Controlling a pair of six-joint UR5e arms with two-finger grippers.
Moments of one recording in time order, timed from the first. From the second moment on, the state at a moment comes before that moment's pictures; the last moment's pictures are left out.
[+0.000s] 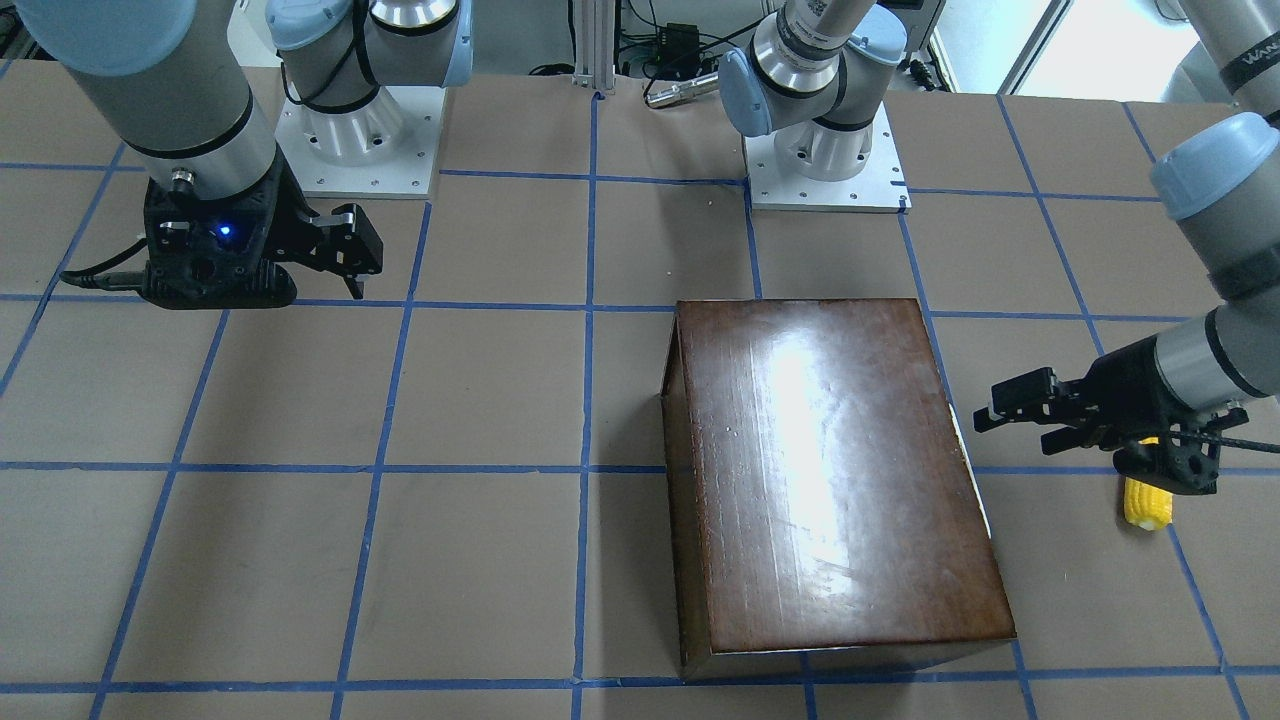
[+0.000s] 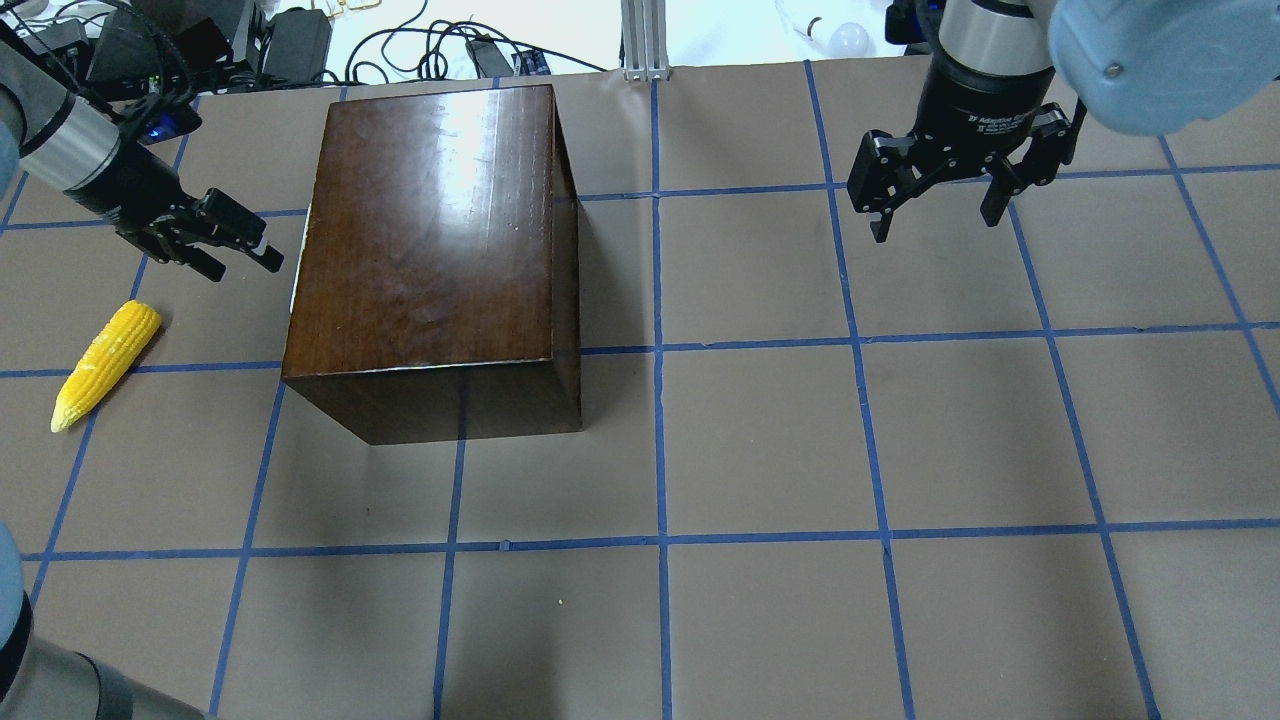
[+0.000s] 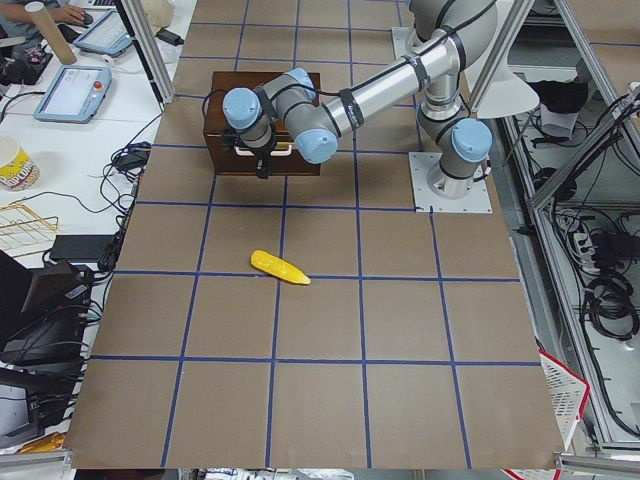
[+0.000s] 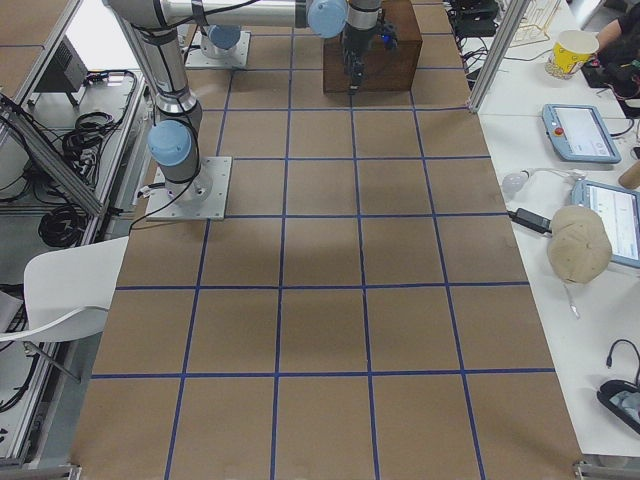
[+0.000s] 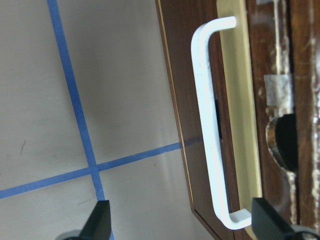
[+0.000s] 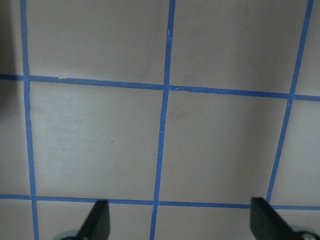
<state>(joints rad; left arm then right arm) -1.12 -1.91 -1.56 -1.48 1.31 0.61 1.60 -1.46 1.49 -1.51 -1.62 -0.05</state>
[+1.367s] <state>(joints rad) -1.13 -1.96 -1.56 -1.42 1.26 0.52 1.60 -1.46 1.49 -1.51 -1.62 -0.05</state>
